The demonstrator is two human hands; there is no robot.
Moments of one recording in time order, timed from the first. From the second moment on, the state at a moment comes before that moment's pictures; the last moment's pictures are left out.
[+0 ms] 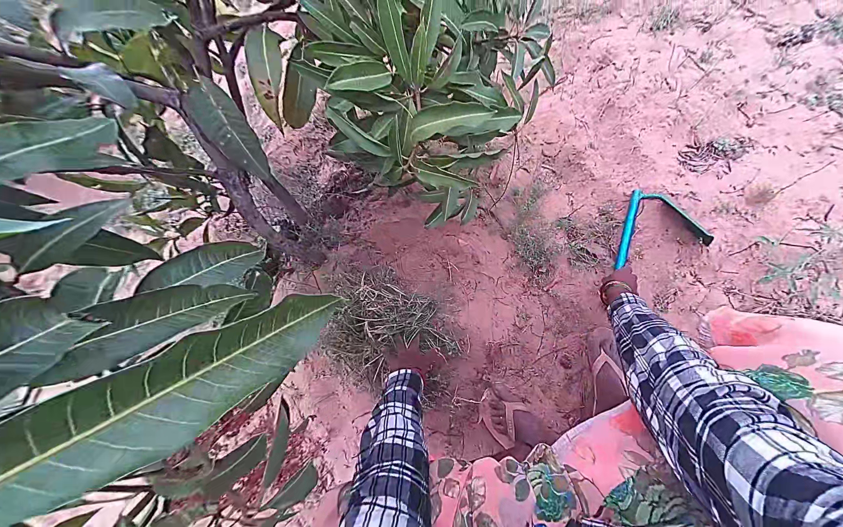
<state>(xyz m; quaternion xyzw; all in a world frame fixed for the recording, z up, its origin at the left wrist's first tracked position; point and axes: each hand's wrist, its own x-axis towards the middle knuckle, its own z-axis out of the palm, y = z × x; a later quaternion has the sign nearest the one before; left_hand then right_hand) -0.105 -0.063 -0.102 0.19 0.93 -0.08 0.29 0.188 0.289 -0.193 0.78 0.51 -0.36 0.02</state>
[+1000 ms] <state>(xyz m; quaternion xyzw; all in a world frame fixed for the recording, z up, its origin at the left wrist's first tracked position) -0.113 -0.054 -0.126 0.05 0.92 0.31 0.24 0.078 0.169 -0.141 0.59 0.50 -0.62 -0.11</state>
